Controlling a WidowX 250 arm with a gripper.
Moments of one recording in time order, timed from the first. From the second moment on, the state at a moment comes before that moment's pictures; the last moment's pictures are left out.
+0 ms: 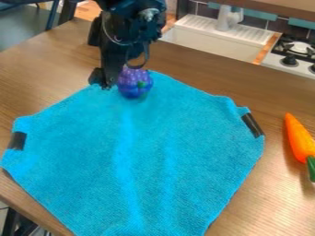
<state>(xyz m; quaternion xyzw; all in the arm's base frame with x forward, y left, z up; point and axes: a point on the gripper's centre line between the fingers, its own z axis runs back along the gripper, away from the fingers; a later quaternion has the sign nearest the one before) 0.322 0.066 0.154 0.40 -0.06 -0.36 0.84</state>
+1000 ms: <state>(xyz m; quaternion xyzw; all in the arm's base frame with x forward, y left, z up) 0.322 0.021 0.128 0.39 -0.16 -0.43 0.80</state>
